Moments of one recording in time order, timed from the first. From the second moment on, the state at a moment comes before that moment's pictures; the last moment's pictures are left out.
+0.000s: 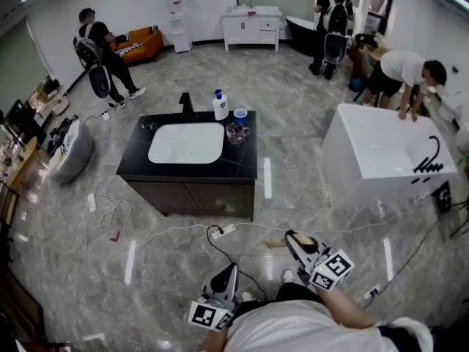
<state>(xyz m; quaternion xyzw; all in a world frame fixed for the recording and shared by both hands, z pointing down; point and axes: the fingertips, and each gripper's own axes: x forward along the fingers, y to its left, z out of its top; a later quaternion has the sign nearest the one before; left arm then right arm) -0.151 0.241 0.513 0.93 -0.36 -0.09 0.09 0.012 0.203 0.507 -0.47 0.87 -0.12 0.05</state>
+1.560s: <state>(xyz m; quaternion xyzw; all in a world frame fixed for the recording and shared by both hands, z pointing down) -0.031 -0.011 0.494 0.86 -0.50 -0.05 0.07 0.182 -0.042 0.533 -0.38 0.90 -0.18 0.08</state>
